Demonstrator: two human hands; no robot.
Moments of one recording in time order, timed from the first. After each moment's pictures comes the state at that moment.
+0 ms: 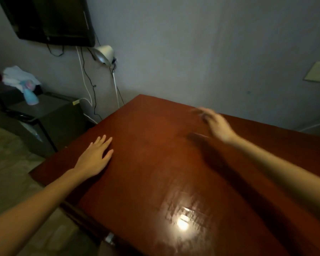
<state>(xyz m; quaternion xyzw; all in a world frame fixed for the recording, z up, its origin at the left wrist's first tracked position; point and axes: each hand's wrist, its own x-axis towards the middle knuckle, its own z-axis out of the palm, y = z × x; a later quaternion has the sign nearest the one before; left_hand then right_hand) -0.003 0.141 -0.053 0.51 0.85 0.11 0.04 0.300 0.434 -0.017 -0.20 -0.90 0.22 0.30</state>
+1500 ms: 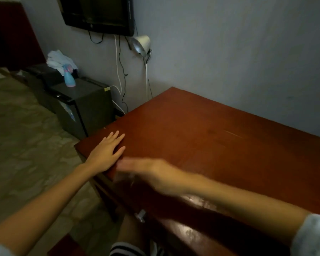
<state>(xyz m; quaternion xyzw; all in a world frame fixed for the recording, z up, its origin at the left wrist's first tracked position) -0.035 0.064 -0.077 0.49 0.86 0.17 0.06 0.172 0.180 -0.038 0.17 -0.95 0.23 0.11</state>
